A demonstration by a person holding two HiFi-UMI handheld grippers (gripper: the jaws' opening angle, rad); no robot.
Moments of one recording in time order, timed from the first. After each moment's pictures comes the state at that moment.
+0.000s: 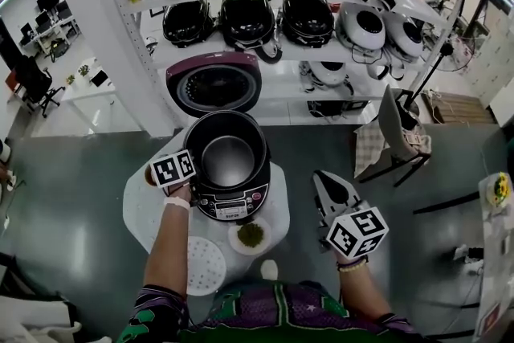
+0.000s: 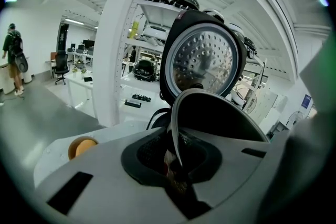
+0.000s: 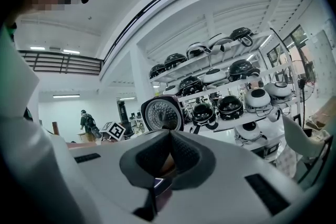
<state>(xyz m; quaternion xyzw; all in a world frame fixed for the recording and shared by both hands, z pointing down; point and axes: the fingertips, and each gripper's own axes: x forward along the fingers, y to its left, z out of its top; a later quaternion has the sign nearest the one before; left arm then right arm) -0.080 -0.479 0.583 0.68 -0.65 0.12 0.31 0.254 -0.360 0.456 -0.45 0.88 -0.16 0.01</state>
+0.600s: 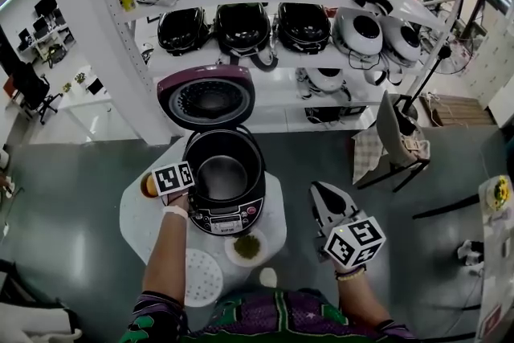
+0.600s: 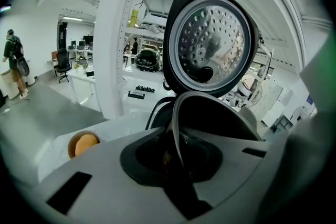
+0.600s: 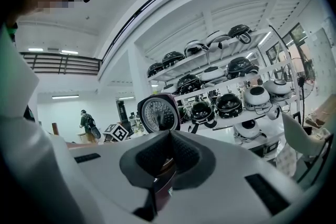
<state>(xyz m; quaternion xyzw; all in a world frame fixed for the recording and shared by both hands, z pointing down) -0.080 -0.494 0.620 0.66 -0.65 0.17 0.34 0.263 -0.377 0.466 -0.45 0.88 -0.17 0.00</state>
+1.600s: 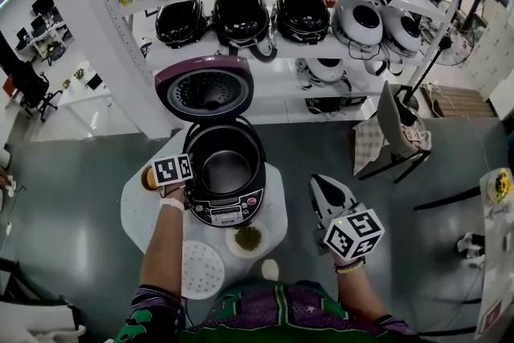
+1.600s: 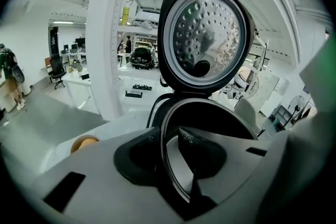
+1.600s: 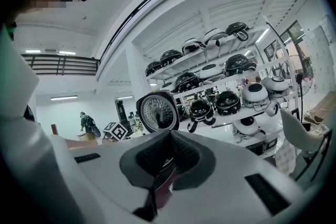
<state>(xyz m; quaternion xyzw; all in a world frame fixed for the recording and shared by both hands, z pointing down) -0.078 -0.495 0.627 0.67 -0.63 0.21 0.33 0.267 -0.377 0.481 -0.46 0.87 -0.18 0.00</state>
